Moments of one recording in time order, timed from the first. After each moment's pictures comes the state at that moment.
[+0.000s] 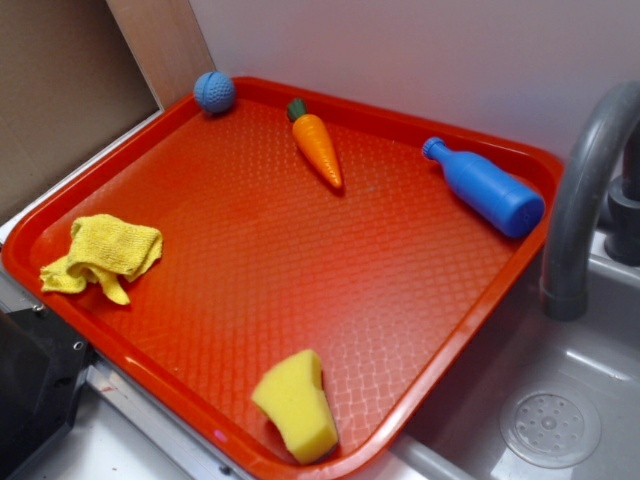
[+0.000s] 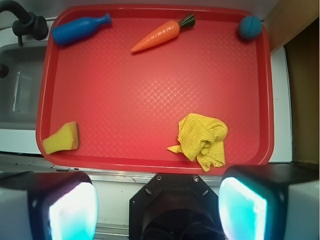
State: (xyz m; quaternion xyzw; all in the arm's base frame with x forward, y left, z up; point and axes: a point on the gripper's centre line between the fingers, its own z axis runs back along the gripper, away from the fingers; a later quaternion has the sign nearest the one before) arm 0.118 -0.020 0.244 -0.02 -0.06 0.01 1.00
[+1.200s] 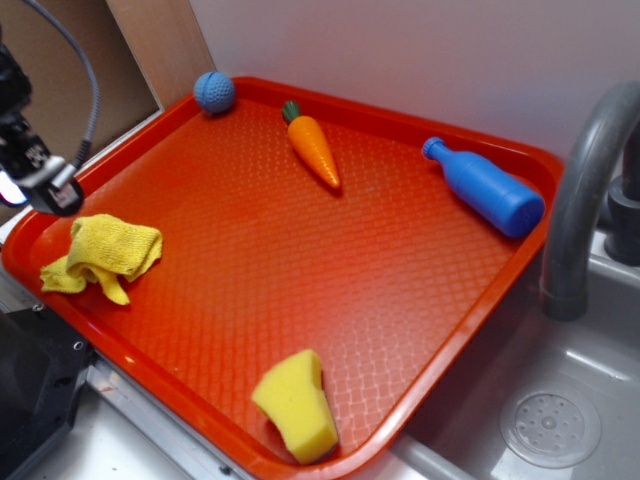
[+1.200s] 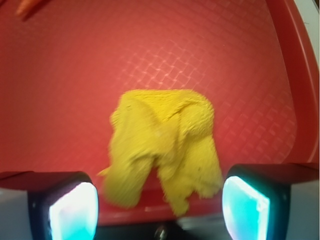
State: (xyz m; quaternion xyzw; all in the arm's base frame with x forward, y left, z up) arm 0.125 0.062 0.081 -0.06 -0.02 0.13 0.99
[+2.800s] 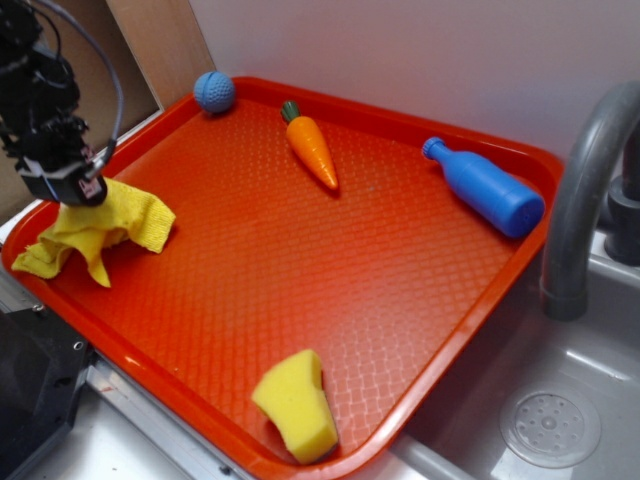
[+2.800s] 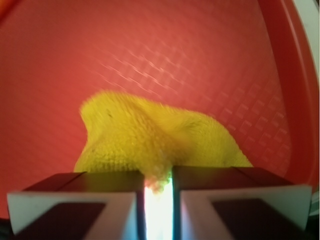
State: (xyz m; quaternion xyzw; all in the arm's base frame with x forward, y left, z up) arm 0.153 0.073 0.087 -0.04 0.02 0.16 0.99
